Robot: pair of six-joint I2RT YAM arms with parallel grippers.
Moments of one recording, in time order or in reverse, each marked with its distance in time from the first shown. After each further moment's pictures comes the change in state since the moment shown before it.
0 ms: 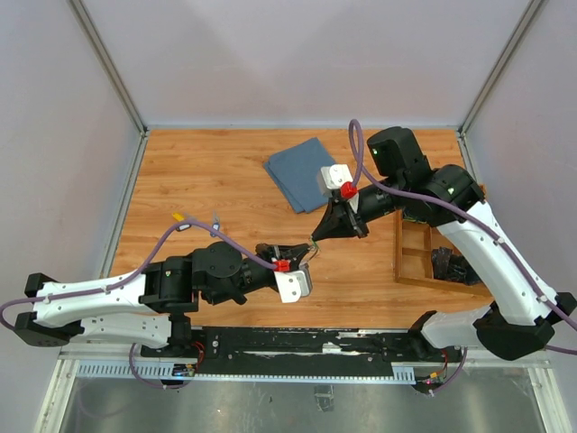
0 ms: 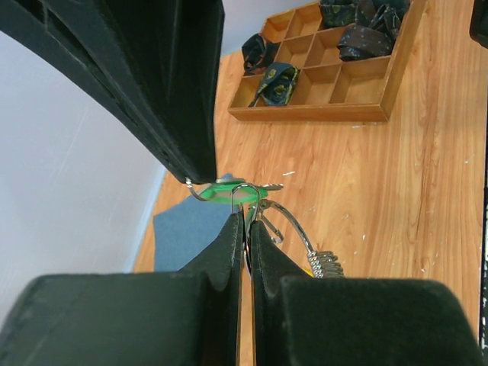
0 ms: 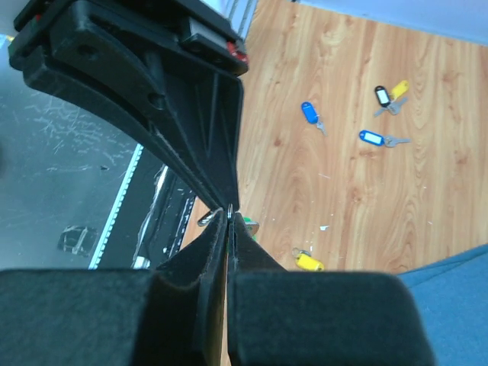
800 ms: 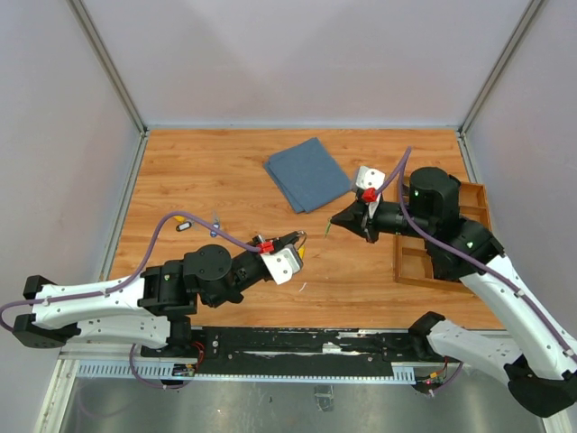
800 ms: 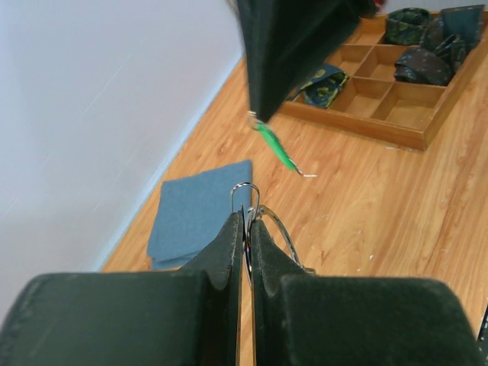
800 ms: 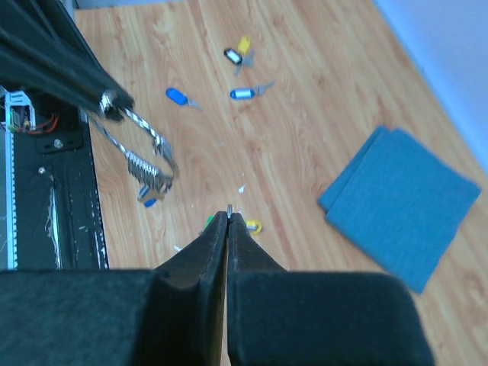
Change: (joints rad) left arm 0.000 -0.045 -0.079 0.128 -0.206 -0.140; right arm -0.061 -0.382 -0.574 0.554 0.416 0.372
